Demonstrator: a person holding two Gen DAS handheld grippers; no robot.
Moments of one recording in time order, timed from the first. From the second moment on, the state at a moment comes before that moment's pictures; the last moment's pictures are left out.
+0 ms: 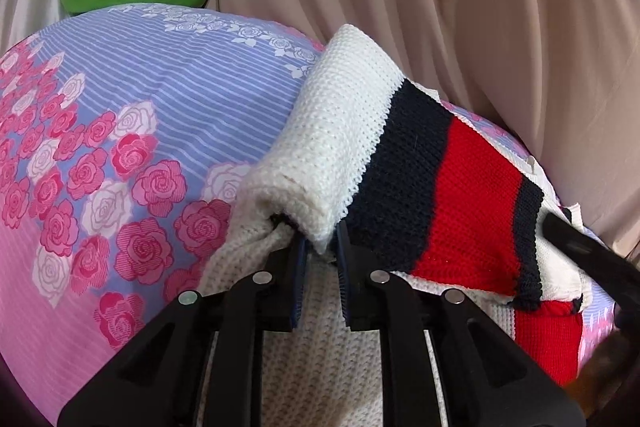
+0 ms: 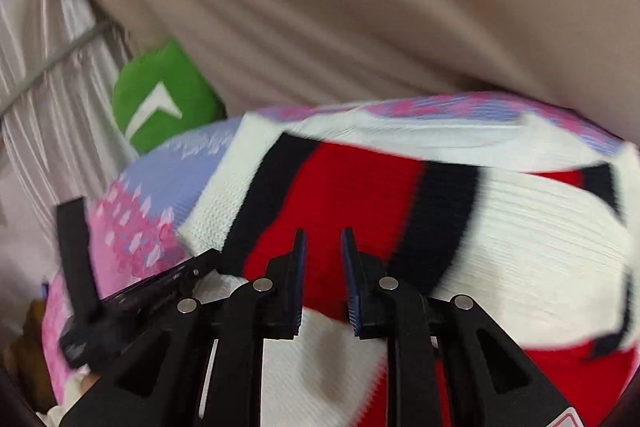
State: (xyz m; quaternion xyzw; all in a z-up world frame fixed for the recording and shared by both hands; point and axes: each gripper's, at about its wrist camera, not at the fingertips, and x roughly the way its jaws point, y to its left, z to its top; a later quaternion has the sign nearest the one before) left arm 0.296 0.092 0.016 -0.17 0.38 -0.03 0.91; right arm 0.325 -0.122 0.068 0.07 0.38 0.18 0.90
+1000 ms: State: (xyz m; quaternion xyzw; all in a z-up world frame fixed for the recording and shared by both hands) left arm 0.298 0.070 0.021 -0.12 0.37 -0.02 0.92; right arm 0.239 -0.328 0.060 0.14 0.34 -0.01 0.93
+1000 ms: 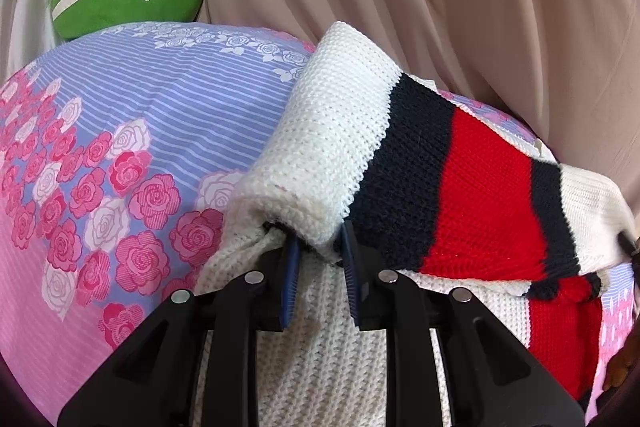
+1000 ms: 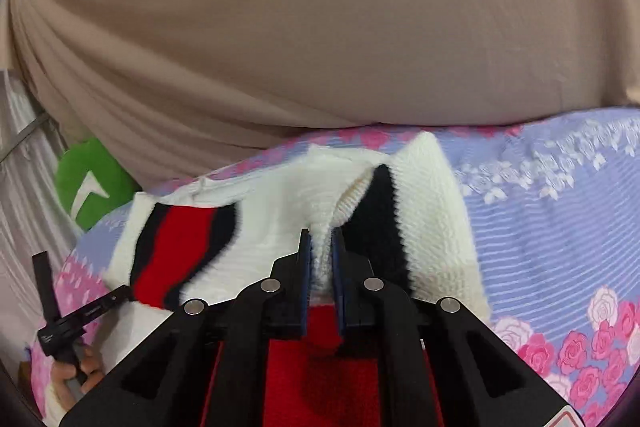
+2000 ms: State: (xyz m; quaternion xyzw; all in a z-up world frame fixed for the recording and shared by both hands) left arm 0.021 0.122 0.005 -0.20 0.39 -0.14 0.89; right arm -0.056 -0.295 0.003 0.28 0.38 0.09 0.88
